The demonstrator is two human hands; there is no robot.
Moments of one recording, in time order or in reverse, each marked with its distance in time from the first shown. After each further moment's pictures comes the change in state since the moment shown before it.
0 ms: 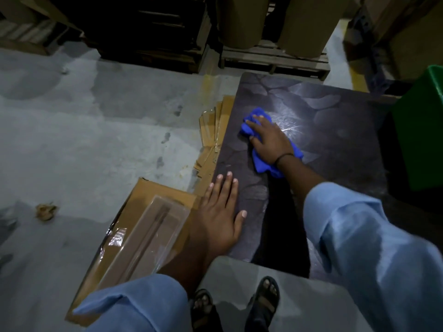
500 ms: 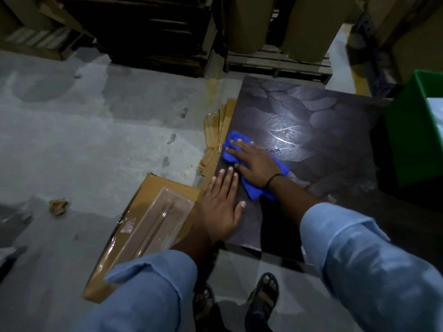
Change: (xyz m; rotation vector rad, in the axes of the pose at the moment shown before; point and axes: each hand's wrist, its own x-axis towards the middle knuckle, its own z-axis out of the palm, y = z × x) left_hand -0.003 0.003 0.003 0.016 0.047 0.001; right_hand -0.070 -0.049 0.007 0.028 -0.092 -0.290
